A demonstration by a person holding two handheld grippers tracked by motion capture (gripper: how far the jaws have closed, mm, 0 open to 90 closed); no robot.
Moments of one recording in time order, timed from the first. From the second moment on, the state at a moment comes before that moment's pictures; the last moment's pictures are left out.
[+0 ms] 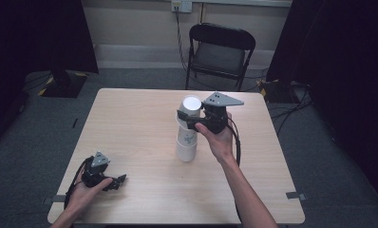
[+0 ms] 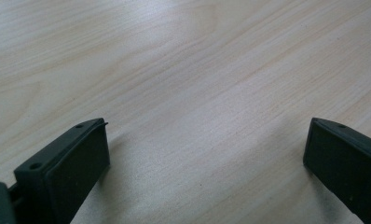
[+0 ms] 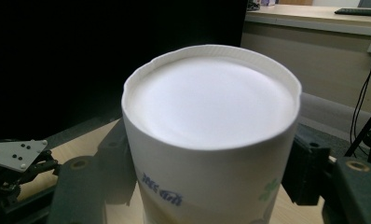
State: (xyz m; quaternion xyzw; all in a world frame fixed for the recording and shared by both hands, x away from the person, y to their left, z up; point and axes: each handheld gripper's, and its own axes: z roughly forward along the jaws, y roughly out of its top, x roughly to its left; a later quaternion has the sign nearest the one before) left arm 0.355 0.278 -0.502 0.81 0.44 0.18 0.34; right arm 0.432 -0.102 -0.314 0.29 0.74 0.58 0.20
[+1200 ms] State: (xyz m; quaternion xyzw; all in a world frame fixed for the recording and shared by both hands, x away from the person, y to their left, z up) left arm 0.342 0.265 -0.469 0.79 0.42 0.19 0.40; right arm 0.365 -0.137 -0.339 0.30 0.74 0.58 0.18
